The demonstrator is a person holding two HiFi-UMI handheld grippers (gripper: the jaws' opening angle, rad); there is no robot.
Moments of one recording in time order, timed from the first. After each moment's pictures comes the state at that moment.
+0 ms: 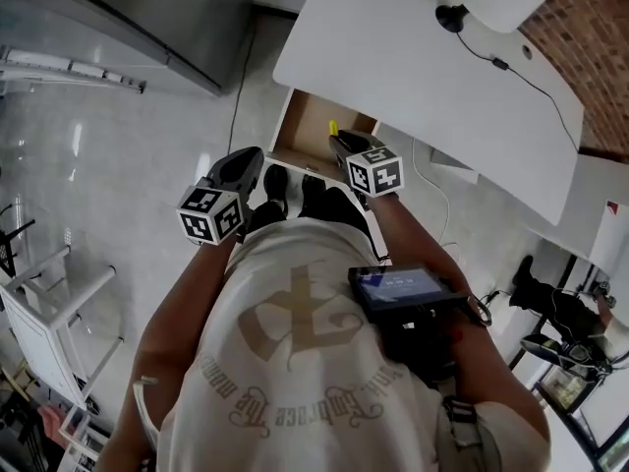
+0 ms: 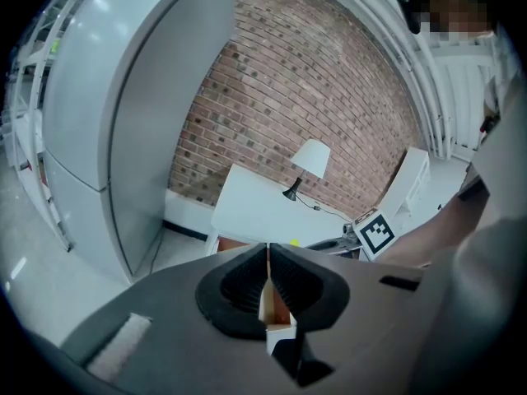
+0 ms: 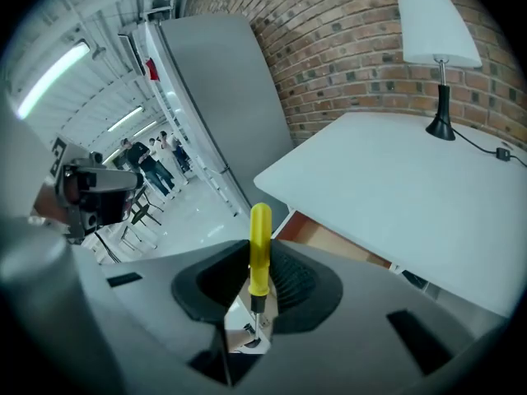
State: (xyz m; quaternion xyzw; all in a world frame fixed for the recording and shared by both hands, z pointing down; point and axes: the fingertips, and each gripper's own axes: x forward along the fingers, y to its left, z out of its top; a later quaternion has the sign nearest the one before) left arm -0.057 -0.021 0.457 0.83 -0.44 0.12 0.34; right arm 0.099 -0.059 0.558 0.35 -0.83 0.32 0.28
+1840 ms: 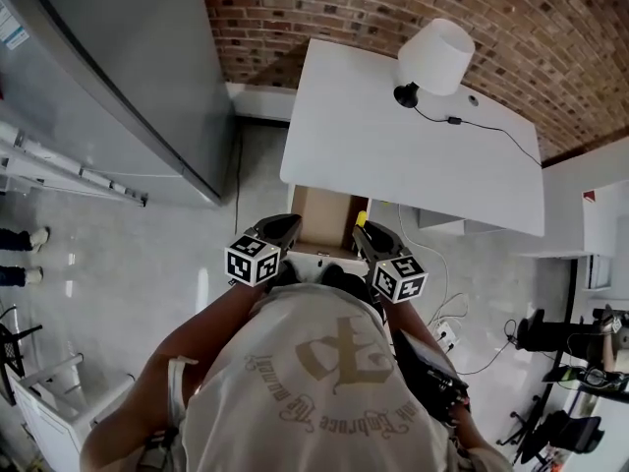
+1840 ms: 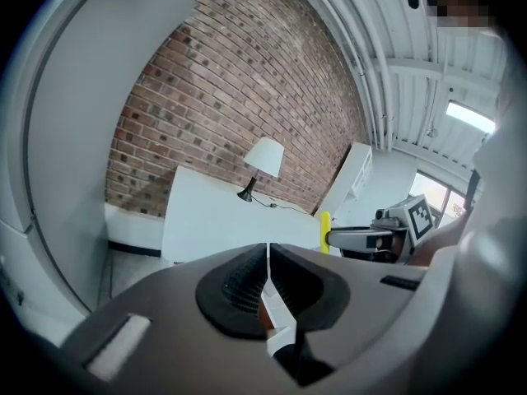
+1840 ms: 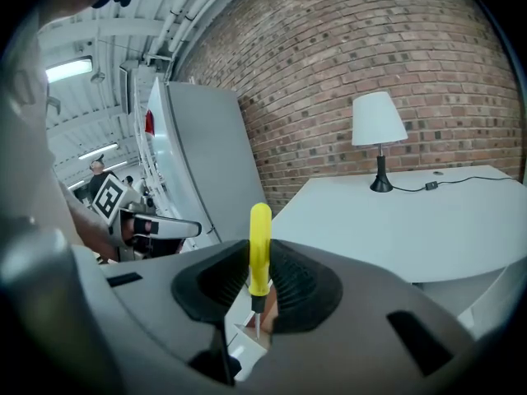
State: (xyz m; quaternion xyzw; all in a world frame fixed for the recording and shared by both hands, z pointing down) left arm -0.018 -0.053 0.428 0.91 -0.26 0.12 0.29; right arm 0.115 -0.017 0.419 0.52 -0.81 0.24 0.12
